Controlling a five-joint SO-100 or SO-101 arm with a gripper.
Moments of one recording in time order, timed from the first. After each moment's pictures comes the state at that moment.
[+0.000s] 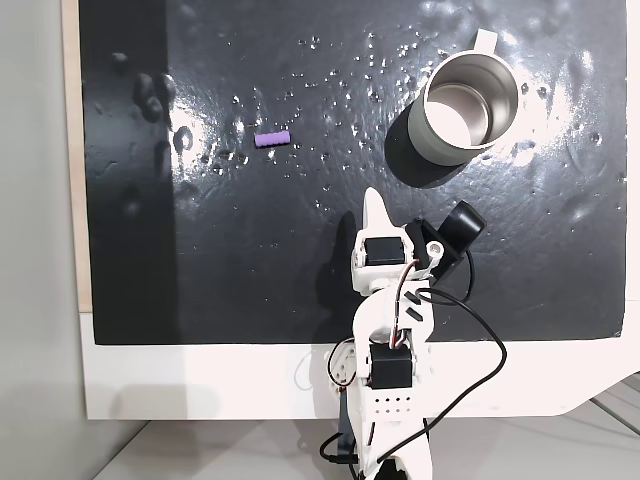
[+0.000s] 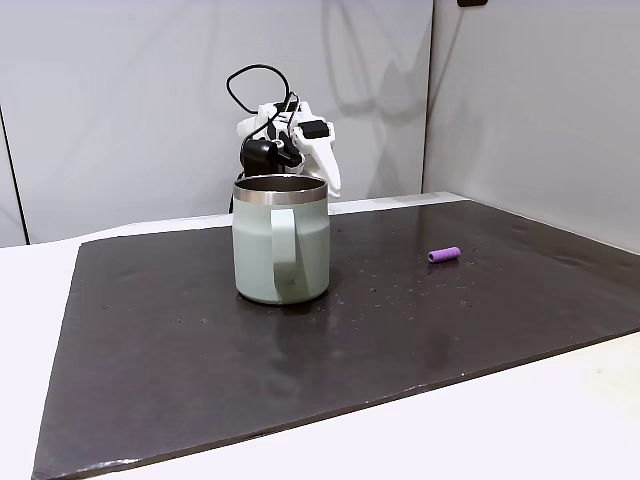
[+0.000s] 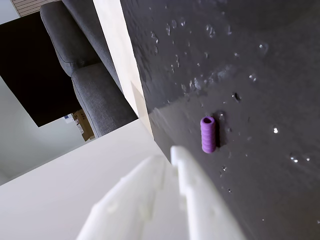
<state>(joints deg) -3.8 190.5 179.7 35.9 2.5</state>
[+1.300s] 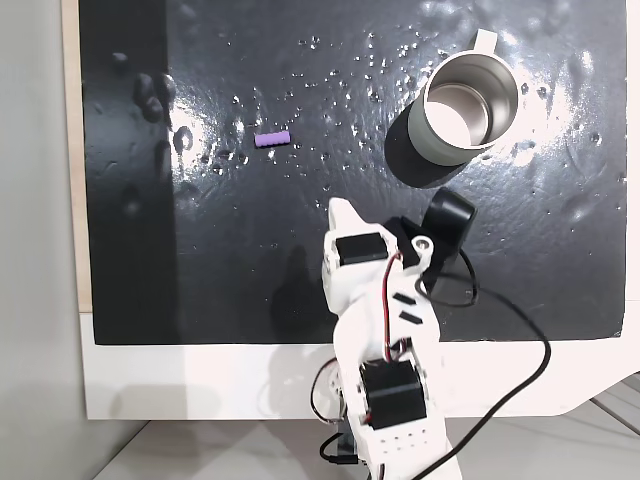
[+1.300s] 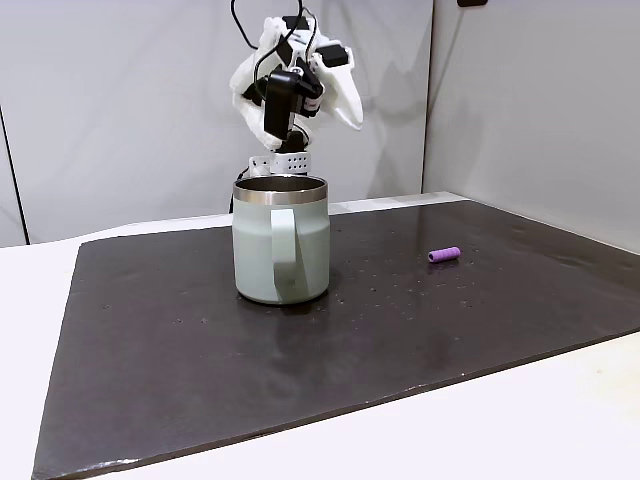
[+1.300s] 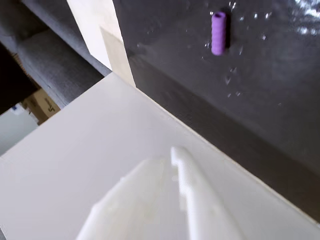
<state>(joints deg) -16.5 147.7 119.7 66.7 11.7</state>
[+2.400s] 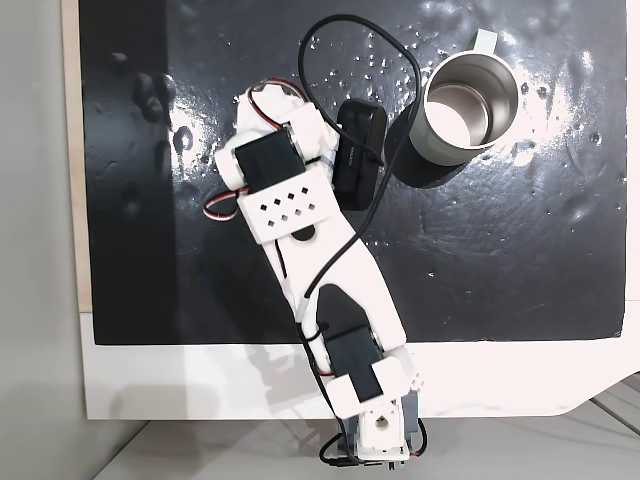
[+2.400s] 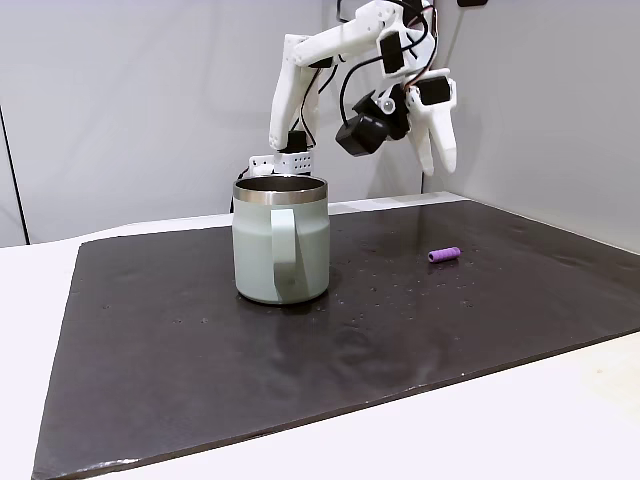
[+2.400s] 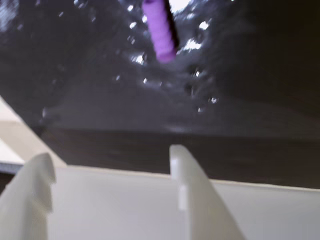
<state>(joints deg) -25.5 74.4 59.9 86.9 28.2</state>
